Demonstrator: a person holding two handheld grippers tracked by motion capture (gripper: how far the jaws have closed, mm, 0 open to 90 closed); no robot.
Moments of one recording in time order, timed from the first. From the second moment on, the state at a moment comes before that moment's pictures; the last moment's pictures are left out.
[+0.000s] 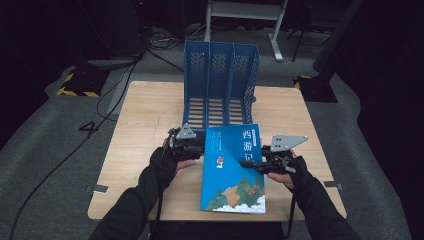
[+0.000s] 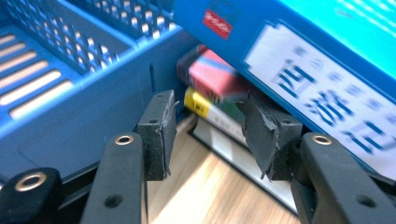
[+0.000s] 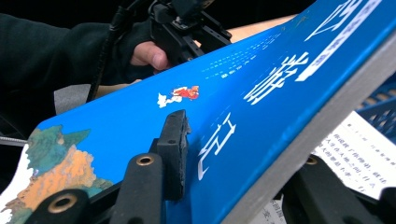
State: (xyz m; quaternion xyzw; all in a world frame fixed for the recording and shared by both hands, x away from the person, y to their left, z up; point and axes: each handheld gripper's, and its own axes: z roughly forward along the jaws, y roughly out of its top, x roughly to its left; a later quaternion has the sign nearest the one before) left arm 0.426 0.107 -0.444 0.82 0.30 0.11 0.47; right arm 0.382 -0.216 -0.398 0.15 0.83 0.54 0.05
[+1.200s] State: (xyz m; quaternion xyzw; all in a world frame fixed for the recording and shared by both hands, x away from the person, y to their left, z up) left arm 0.448 0.103 -0.340 0.80 0.22 0.10 0.54; right arm 0.377 -0.218 -0.345 0.13 0.79 0.56 0.21
